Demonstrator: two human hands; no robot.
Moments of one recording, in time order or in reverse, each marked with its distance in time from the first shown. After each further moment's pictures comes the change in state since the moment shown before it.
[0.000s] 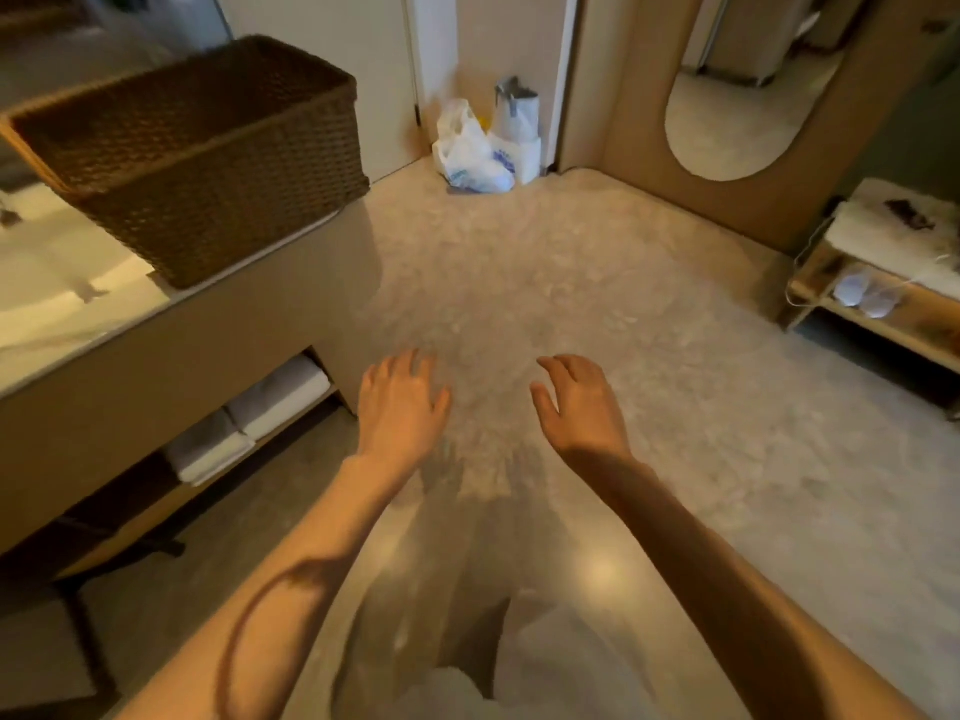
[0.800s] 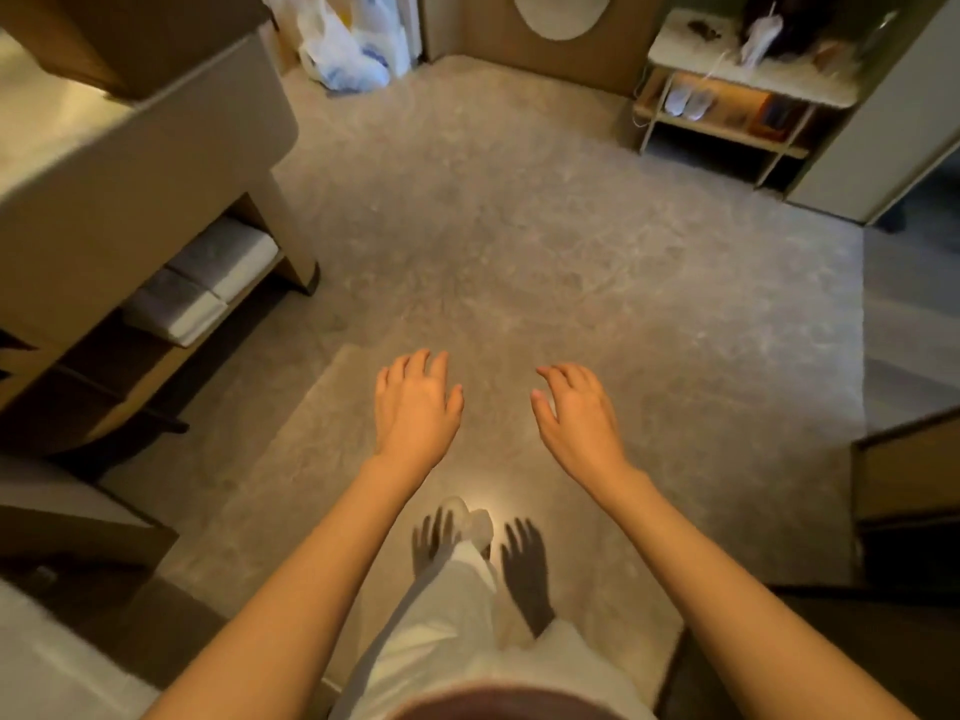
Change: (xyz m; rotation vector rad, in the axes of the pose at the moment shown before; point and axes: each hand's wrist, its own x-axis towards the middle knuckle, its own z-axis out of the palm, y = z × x) left_hand -0.539 -0.055 0.041 -0.059 -0.104 0.290; right_hand -0.591 -0.145 0.032 -0.018 0.030 0.343
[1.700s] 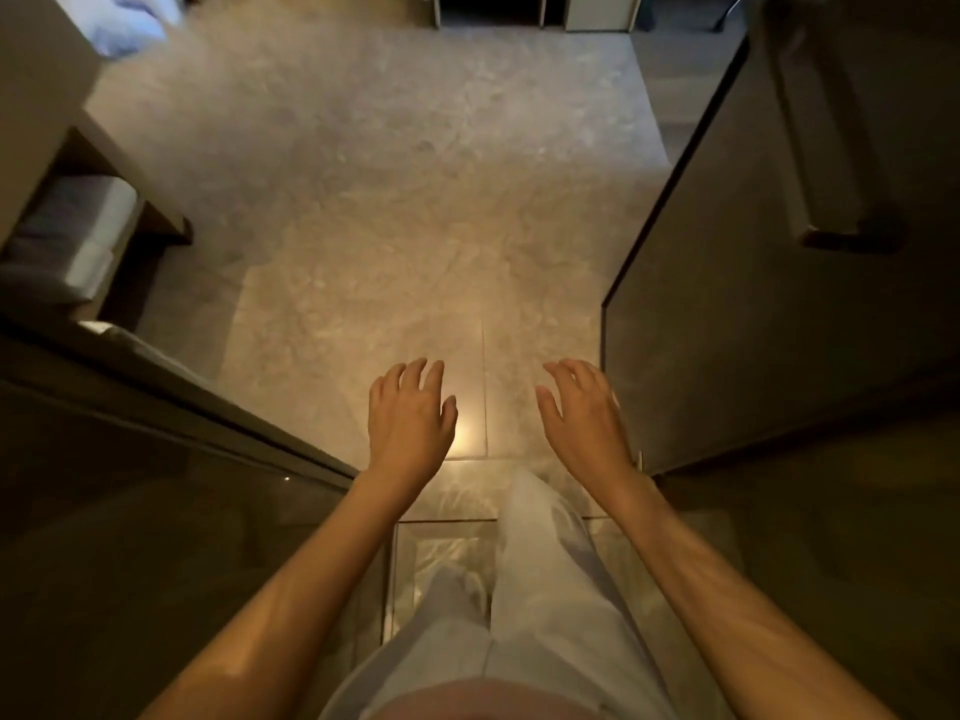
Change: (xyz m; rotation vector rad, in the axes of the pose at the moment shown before) left_hand -0.522 -0.083 0.024 0.033 -0.170 0.440; right_hand -0.594 -0.142 0.065 0.063 0.174 0.493
